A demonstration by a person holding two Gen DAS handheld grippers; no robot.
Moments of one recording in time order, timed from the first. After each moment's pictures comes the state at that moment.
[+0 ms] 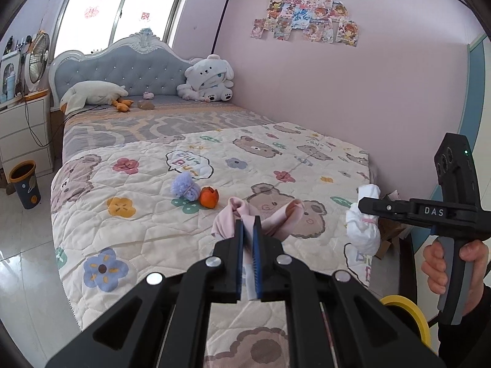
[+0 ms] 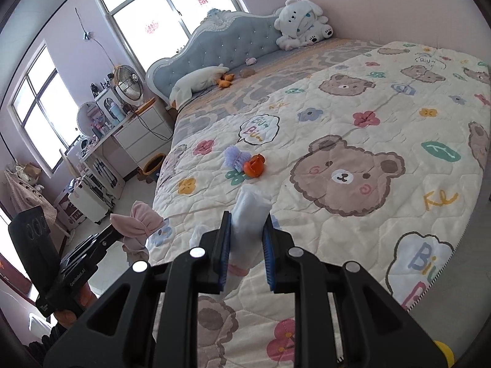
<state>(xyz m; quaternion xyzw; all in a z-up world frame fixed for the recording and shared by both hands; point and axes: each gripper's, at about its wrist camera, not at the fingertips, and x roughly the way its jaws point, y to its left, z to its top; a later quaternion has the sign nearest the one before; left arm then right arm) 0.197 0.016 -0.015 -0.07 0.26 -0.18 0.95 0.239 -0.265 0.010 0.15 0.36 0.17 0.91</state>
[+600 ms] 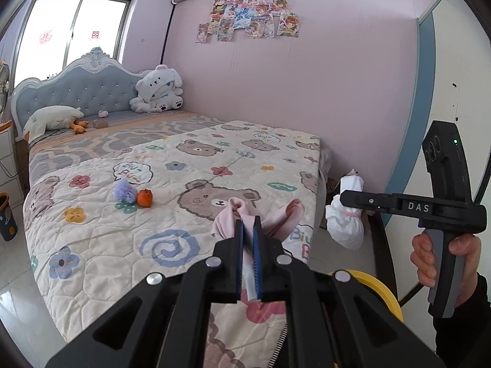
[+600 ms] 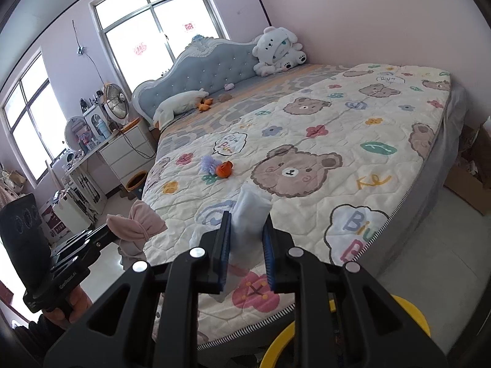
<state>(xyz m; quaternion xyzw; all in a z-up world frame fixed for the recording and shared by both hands) 0.108 -0.067 0.002 -0.02 0.23 -0.28 0.93 0.099 -0.333 0.028 0.15 0.30 0.11 0.93</state>
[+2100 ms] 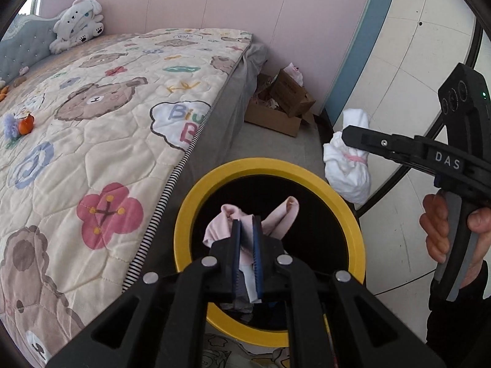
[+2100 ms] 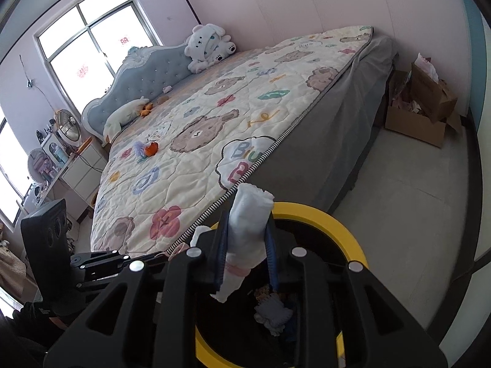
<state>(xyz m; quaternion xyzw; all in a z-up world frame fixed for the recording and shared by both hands) 0.066 -0.228 -0.118 0.07 0.42 -0.41 0.81 -0.034 -0.453 -0.073 0.22 0.34 -0.01 0.92</state>
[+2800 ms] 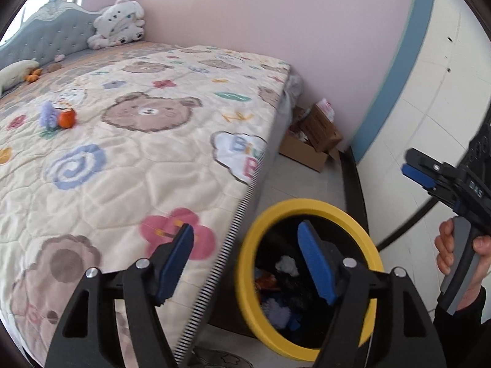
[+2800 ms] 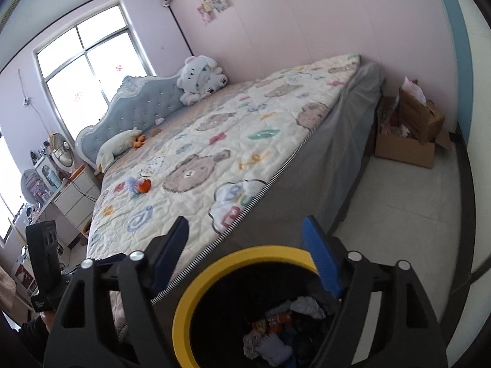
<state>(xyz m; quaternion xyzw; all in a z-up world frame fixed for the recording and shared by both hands) 0.116 -0.167 -0.098 0.01 0.39 -0.34 0.86 -0.021 -0.461 -0.046 0.21 0.26 -0.05 0.94</state>
